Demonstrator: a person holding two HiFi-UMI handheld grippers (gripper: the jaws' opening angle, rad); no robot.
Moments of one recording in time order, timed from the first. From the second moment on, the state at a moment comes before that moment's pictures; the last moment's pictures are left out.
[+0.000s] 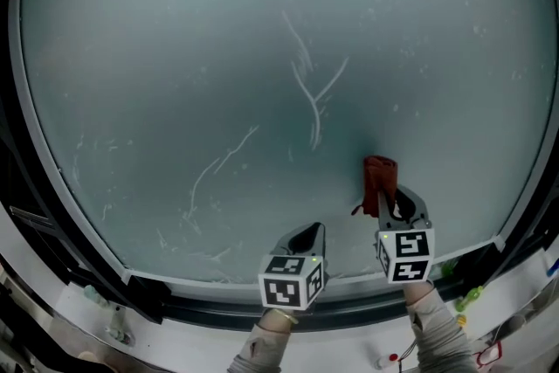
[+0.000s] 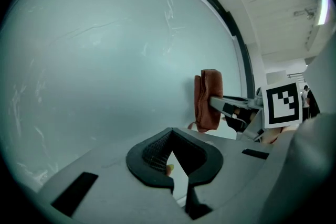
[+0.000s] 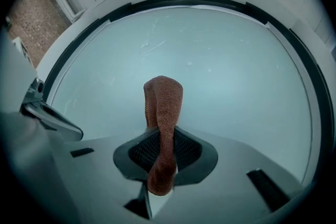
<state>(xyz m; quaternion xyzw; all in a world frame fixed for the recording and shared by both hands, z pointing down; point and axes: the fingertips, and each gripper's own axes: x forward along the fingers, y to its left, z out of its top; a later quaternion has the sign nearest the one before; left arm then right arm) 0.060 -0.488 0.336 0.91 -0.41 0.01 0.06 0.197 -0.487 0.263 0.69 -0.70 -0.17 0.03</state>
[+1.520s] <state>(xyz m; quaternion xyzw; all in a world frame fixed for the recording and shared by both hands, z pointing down) -0.029 -0.483 0.343 0.87 -0.49 0.00 0.07 0.057 -0.471 0.299 0.58 -0.80 -0.15 0.00</state>
